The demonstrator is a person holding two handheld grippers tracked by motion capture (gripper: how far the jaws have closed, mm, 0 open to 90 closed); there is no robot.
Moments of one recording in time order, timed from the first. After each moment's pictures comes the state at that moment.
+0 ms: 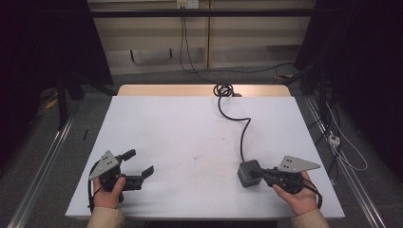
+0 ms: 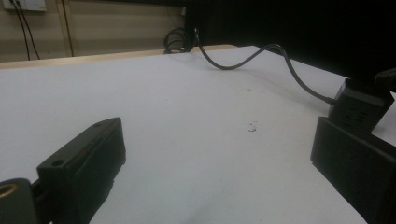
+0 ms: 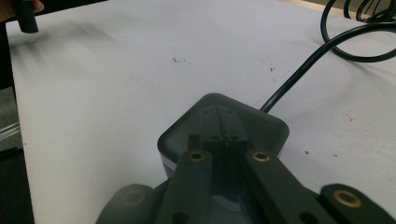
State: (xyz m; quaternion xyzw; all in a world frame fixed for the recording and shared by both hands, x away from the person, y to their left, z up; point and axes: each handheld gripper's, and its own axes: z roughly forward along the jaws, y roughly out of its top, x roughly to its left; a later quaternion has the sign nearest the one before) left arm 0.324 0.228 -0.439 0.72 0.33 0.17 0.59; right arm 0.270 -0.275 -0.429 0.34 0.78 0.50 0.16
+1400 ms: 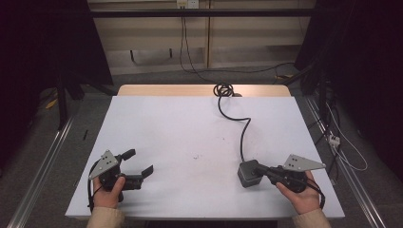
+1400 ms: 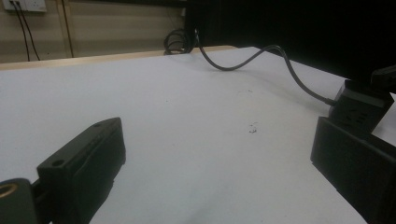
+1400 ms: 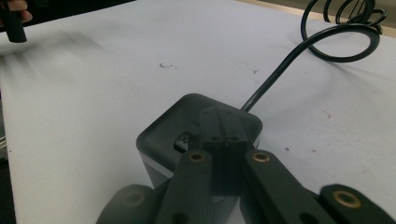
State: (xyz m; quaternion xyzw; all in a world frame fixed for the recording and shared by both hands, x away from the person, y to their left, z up) left arm 0.324 0.229 -0.438 0.72 0.33 0.17 0.59; right arm 0.272 -0.286 -0.432 0.35 0.77 0.51 0.18
